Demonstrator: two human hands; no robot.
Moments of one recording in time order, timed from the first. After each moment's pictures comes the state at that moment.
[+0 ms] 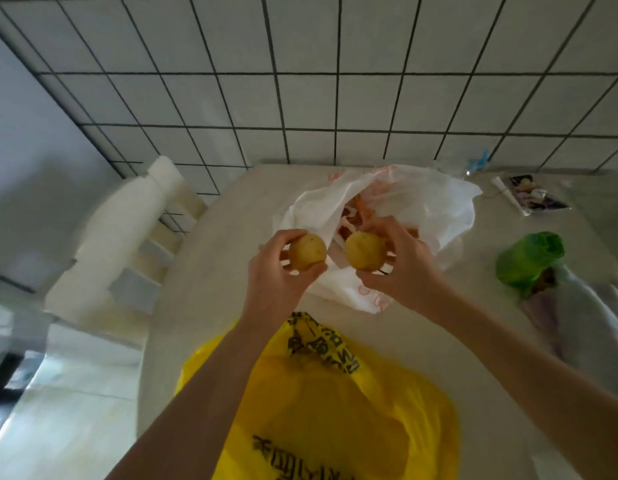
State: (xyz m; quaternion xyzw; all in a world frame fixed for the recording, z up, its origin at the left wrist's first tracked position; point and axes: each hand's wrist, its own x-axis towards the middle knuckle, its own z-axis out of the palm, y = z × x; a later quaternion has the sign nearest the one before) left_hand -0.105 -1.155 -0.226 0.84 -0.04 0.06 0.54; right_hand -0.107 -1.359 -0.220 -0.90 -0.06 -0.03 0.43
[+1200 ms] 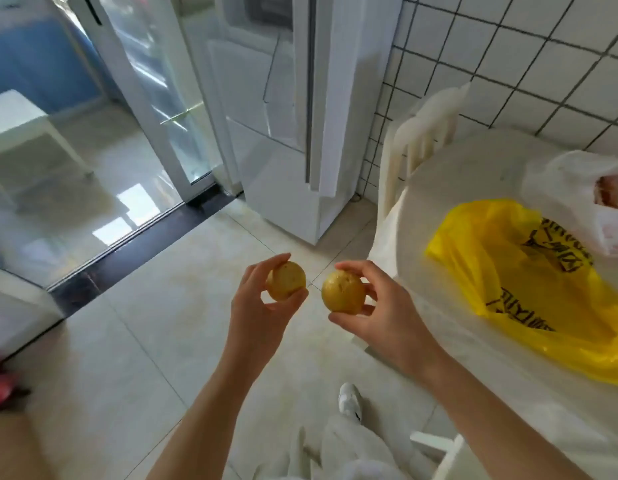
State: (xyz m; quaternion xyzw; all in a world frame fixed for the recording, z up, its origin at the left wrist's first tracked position) left_hand -0.673 -0.772 -0.235 0.81 0.24 0.22 0.49; right_hand -0.585 -0.932 -0.204 -0.81 -0.27 0.19 0.49
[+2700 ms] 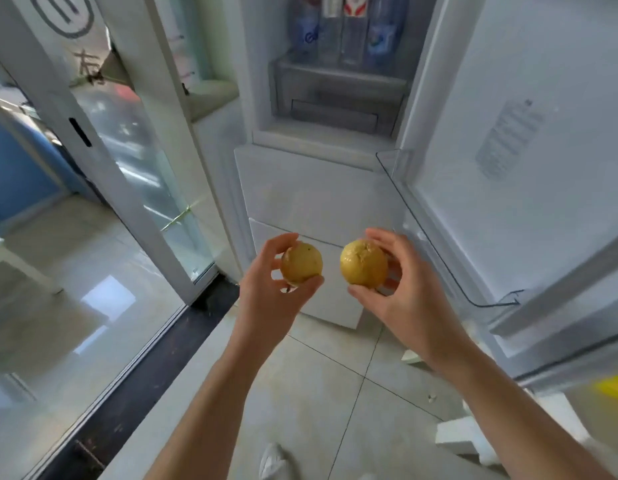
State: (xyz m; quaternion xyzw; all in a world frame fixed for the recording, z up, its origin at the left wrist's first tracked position) left_hand -0.427 -0.332 -0.174 0.78 0.09 0.21 0.58; right_hand -0.394 -0.515 -0.132 -0.82 -0.19 0.01 0.54
